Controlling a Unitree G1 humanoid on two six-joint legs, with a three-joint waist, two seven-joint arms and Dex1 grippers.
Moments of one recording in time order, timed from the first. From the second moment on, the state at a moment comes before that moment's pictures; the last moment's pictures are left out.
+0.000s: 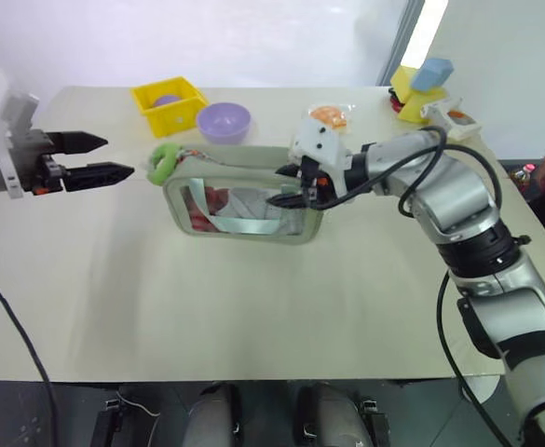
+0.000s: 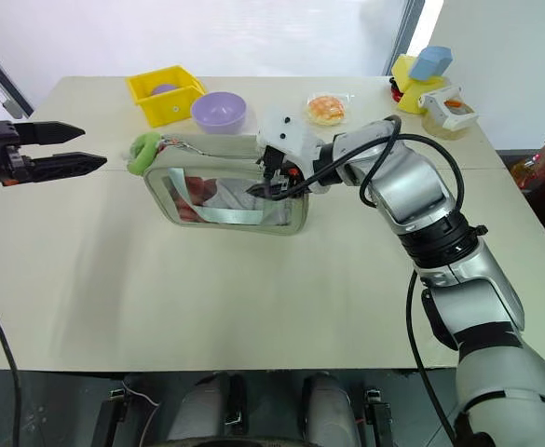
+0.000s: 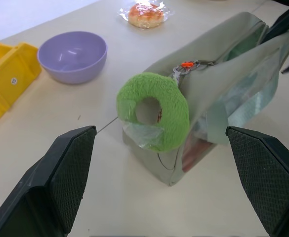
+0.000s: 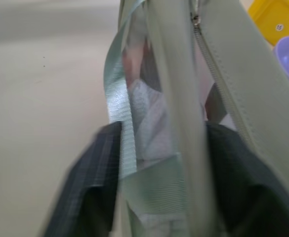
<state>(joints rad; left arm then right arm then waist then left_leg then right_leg) -0.70 1.14 0.22 0.13 -0.58 0.80 -1.14 -1.07 -0.61 0.38 -0.01 0.26 0.71 1.00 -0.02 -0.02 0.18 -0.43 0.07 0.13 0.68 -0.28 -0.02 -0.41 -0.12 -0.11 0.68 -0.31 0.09</state>
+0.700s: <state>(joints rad) -0.69 1.13 0.22 0.12 -0.58 0.80 -1.11 -1.08 -0.61 0.32 0.04 0.22 0.57 1.14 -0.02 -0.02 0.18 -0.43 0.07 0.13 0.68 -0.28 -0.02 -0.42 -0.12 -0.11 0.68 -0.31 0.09</state>
